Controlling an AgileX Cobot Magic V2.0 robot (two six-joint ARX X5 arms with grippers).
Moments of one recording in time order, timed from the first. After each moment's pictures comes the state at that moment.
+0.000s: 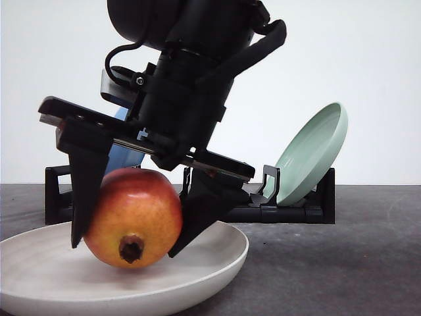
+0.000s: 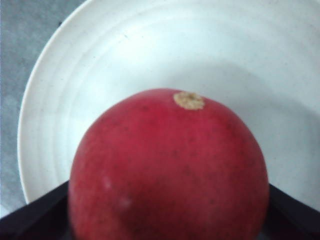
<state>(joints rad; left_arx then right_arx) -1.22 0.45 0.95 -1.07 -0.41 -0.28 1.01 1.79 1.18 -0.50 -0.13 0.56</state>
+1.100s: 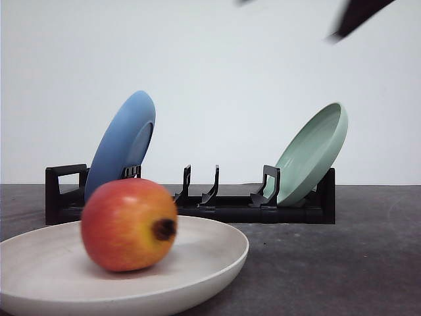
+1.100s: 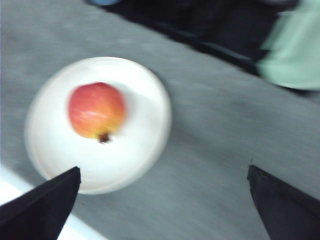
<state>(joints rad) -1.22 0.45 0.95 -1.04 -0.42 -0.28 0.98 1.09 1.18 -0.99 0.21 0.47</state>
